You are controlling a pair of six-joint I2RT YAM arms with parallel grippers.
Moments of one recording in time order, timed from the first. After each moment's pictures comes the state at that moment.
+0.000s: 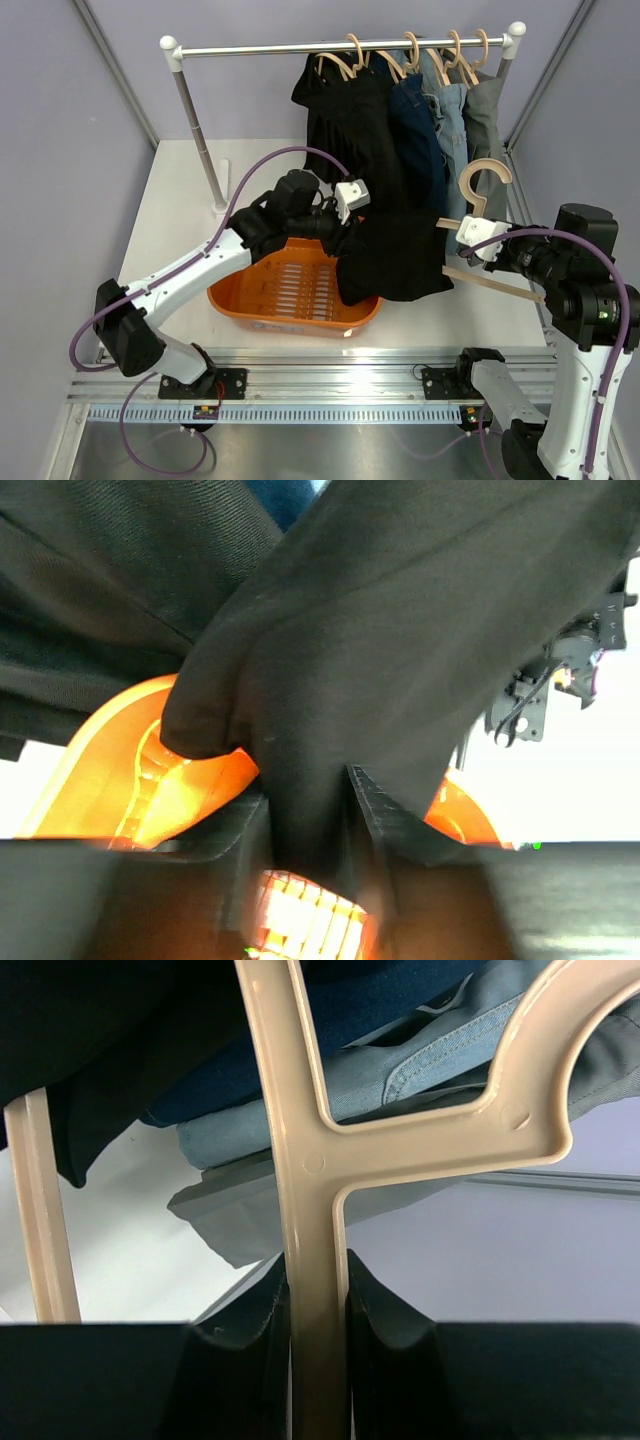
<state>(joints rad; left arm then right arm) -0.81 1.45 1.33 -0.37 0.52 0.06 -0.07 0.86 1.56 -1.31 -0.39 -1.29</state>
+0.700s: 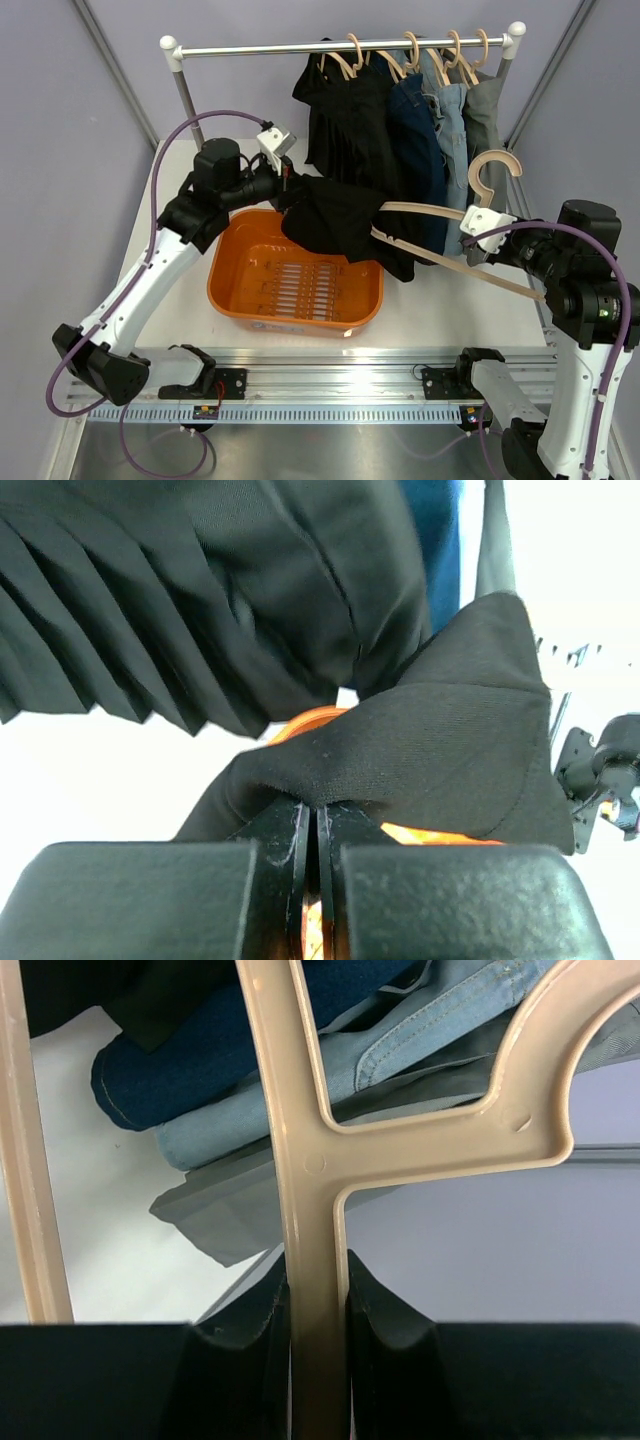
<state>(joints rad) -0.51 1.27 1.38 -0.37 0.52 -0.05 -0.07 0.86 1.57 -1.27 -0.35 -1.22</state>
